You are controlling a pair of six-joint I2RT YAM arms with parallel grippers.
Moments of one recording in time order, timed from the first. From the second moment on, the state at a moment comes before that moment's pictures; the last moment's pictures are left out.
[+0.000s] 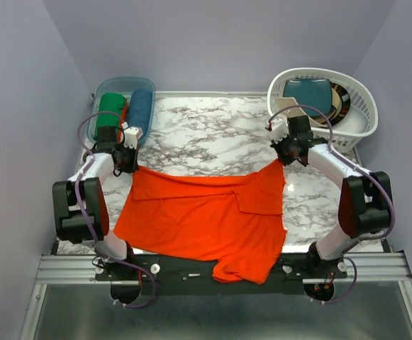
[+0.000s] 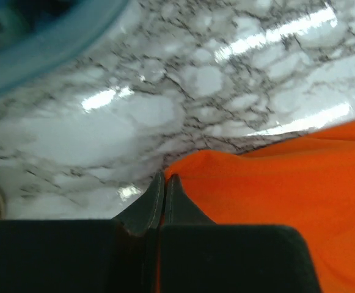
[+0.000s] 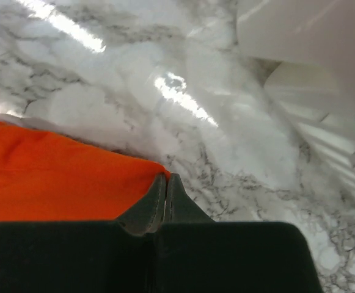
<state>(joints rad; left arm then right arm) 0.13 1.56 0.93 -0.36 0.37 0.30 0.19 1.59 1.04 -0.38 -0.11 -0.44</state>
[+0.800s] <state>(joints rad) 0.13 1.55 1.09 -0.31 0.20 0.22 0.20 1.63 1.25 -0.38 0.01 -0.46</state>
